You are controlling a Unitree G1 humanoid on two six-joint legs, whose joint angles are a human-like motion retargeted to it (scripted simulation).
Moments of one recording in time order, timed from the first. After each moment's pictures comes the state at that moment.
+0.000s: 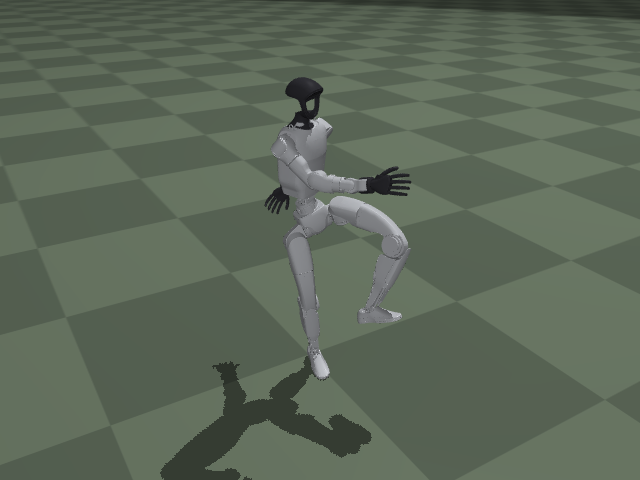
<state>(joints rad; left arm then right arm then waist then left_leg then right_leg) 0.51 0.14 0.43 1.70 -0.02 0.04 -0.11 -0.96 -0.05 0.05 0.83 -0.27 -0.13 -0.24 0.55 -0.29 0.27 -1.20 0.43 0.72 1.61 -0.61 0.24 -0.08 -0.26 -0.06 0.22 0.01 0.03</state>
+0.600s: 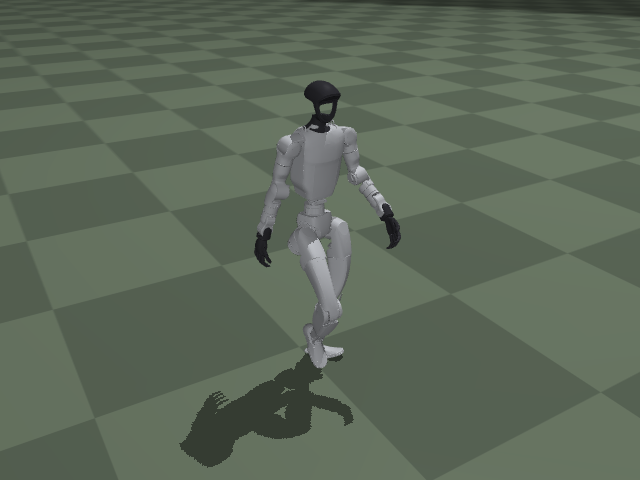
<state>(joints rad) -0.25 0.23 -0.03 0.81 -0.11 0.02 -0.26 0.09 -0.20 -0.15 1.63 -0.04 -0.08 0.05 -0.21 0.04 0.15 -0.01 -0.02 0.35 0.22 -0.61 0.00 -0.70 -0.29 -0.38 1.43 0.24 0.02</state>
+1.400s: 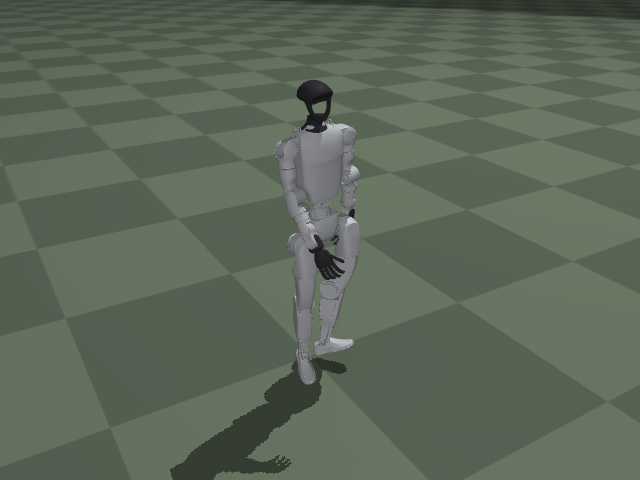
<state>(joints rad) 0.05 0.07 0.19 1.66 0.05 0.03 -0.17 -0.25 -0.10 0.22 1.17 -0.26 -0.10 0.05 -0.02 -0.06 -0.04 0.07 -0.12 0.69 0.00 -0.56 -0.04 0.04 -0.14 -0.36 0.02 0.05 0.15</state>
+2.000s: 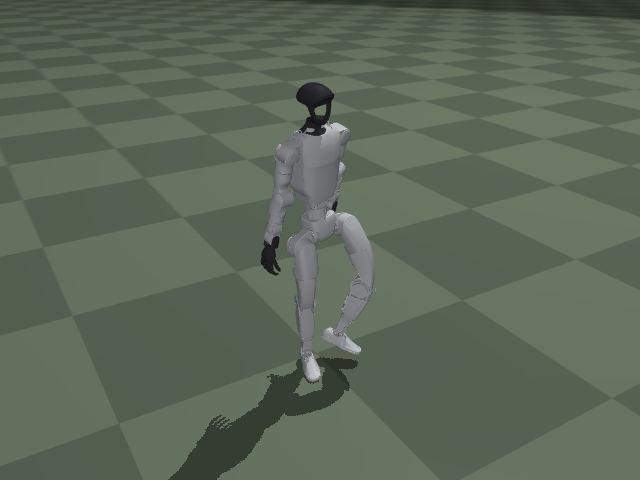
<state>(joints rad) 0.24 0.06 0.28 1.52 0.15 0.07 -0.17 0.08 -0.16 0.02 1.65 0.07 -0.09 -0.05 0.08 -0.09 0.08 -0.25 0.14 0.58 0.73 -0.07 -0.17 0.10 -0.13 -0.42 -0.02 0.02 0.10</state>
